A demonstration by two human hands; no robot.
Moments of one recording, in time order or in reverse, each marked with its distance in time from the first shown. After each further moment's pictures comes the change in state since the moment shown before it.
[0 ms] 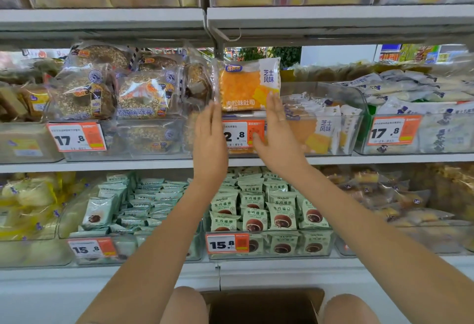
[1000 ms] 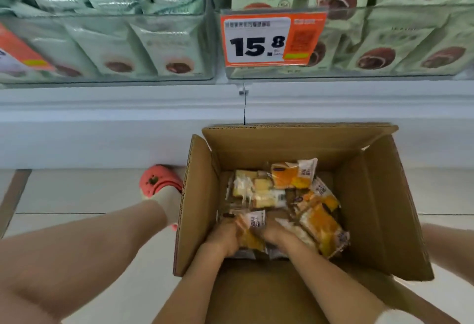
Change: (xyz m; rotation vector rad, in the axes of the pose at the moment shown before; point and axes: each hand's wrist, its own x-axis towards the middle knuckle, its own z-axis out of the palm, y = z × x) left_hand -0.496 -0.150 -0.012 0.223 -1.813 -0.764; right_hand -0.468 0.090 0.328 0.264 -1.351 1.191
